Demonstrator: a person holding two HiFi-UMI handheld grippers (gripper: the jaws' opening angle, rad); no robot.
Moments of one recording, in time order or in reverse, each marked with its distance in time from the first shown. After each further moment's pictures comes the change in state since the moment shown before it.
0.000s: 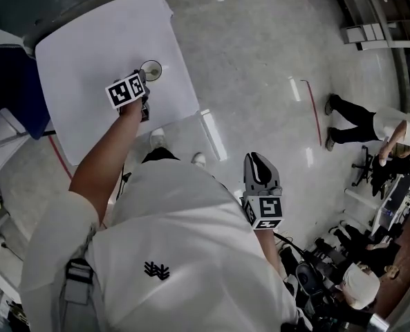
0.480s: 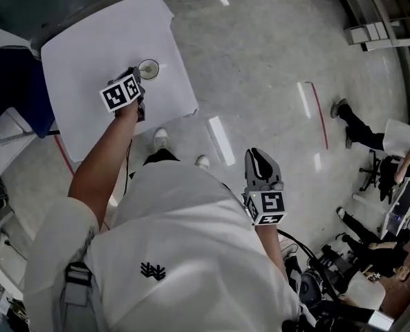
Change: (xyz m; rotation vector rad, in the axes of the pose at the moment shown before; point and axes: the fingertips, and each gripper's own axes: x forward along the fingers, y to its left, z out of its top) left arm -0.040 -0.023 0.020 0.082 -0.109 0.023; right arm -0.013 -0.021 -0.012 0.008 -0.041 0.045
